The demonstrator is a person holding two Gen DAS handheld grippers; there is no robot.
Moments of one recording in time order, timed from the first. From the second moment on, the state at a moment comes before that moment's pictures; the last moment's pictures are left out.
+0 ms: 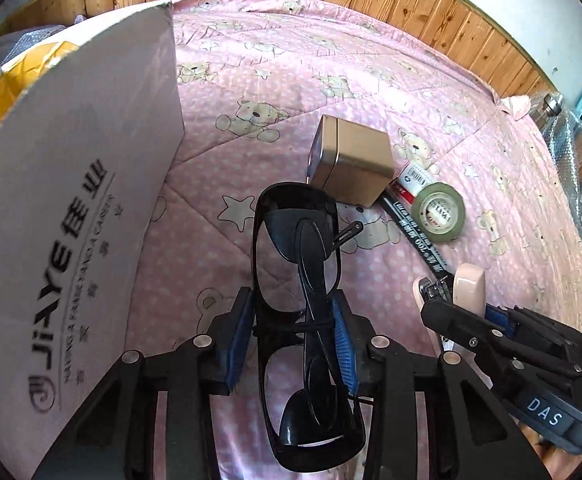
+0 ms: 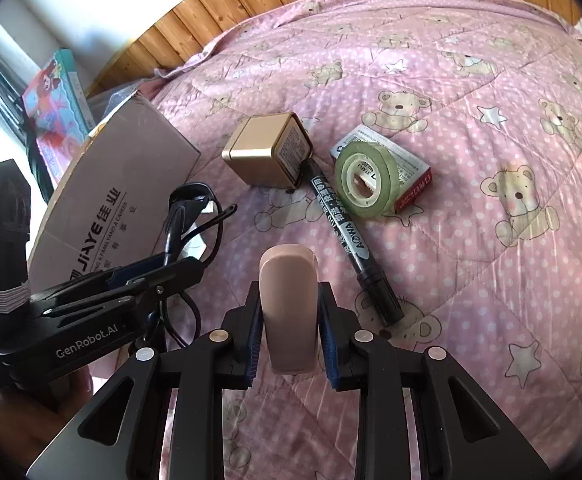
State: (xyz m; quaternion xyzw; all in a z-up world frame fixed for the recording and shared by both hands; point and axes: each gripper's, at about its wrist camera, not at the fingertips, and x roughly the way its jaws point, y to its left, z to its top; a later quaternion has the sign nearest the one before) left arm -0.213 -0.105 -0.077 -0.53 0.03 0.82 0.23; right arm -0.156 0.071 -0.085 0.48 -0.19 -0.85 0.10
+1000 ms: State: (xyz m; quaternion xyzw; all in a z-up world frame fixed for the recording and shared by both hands) left arm -0.124 -0.141 0.004 -0.47 0.04 0.85 0.24; right arm -0.061 0.039 -0.029 0.45 -0.17 -0.87 0.11
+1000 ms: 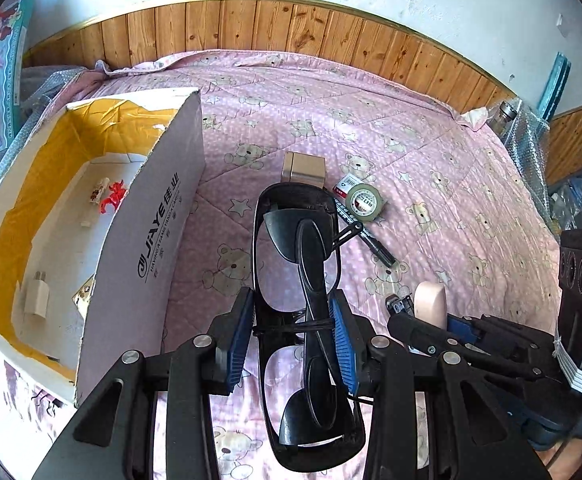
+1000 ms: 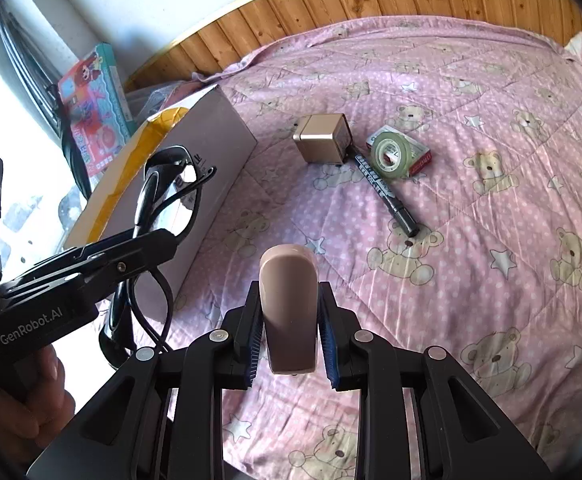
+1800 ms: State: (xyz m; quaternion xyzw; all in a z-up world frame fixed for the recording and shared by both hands) left arm -0.071 -0.173 0.057 -0.41 0.02 0.87 0.26; right arm -0.011 0.008 0.009 0.43 -0.14 -0.88 0.12
